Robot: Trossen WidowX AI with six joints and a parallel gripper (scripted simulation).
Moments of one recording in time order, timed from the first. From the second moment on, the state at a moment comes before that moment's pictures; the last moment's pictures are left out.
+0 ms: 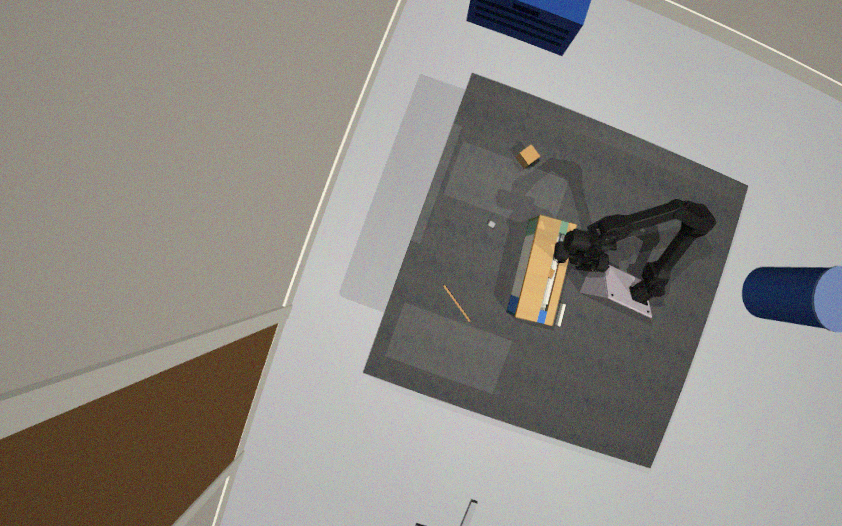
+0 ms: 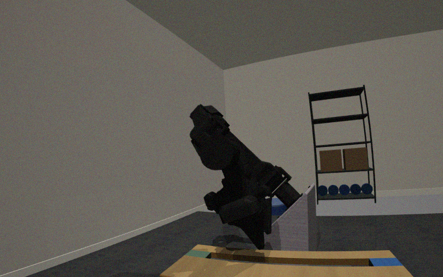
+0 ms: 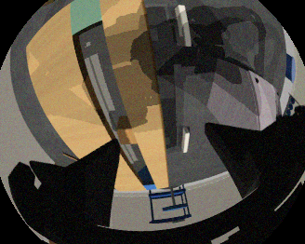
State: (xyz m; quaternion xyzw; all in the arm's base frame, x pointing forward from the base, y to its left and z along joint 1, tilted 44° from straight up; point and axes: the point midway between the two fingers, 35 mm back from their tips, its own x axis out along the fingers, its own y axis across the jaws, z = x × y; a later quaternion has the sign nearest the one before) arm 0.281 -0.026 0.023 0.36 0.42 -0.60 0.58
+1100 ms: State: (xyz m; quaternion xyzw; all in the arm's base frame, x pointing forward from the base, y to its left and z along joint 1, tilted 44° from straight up) arm 0.279 -0.060 -0.020 0.36 0.42 -0.60 0.58
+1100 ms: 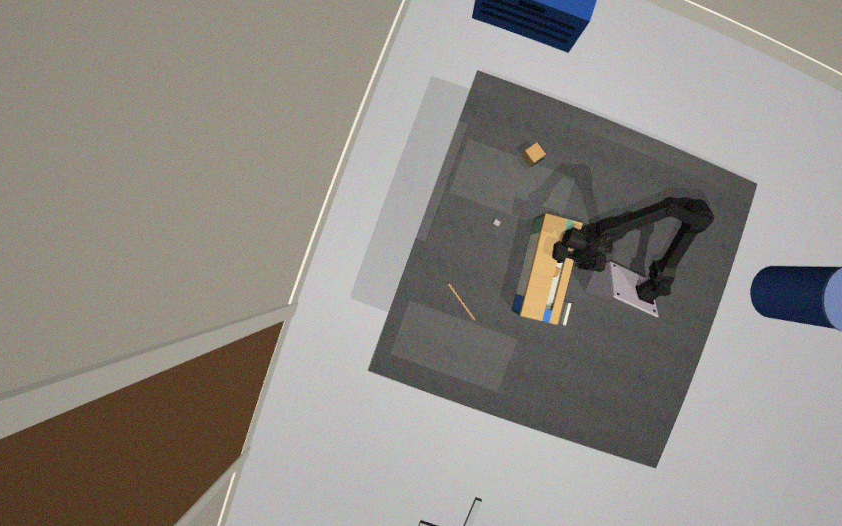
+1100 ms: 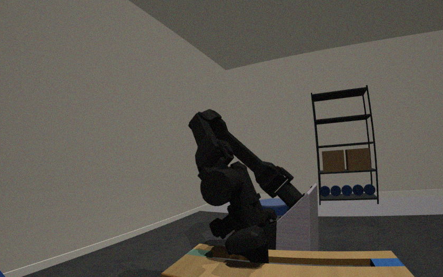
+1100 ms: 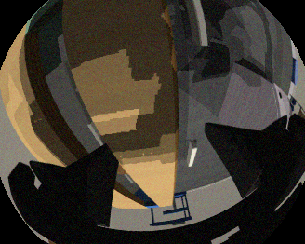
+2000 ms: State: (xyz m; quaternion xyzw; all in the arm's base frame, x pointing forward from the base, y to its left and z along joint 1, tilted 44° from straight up) arm 0.274 -0.032 -0.051 0.35 0.42 -0.60 0.59
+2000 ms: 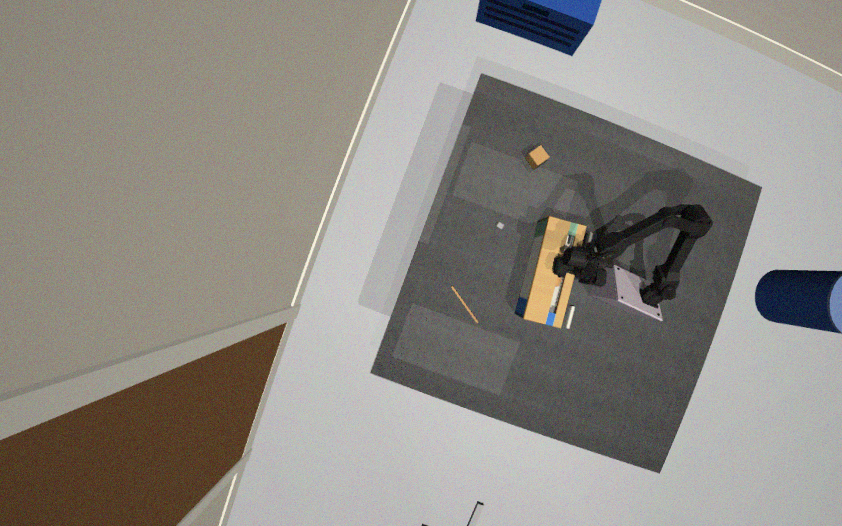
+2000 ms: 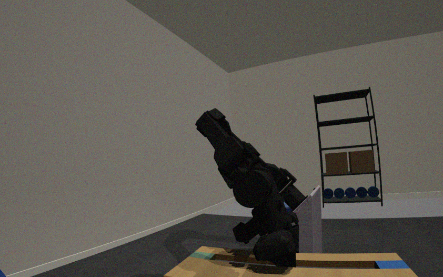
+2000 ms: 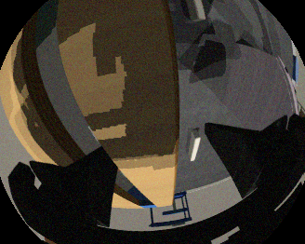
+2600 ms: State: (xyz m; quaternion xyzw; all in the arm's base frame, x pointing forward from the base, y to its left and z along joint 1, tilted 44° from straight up) arm 0.267 0.005 -0.087 0.35 0.42 -0.60 0.59
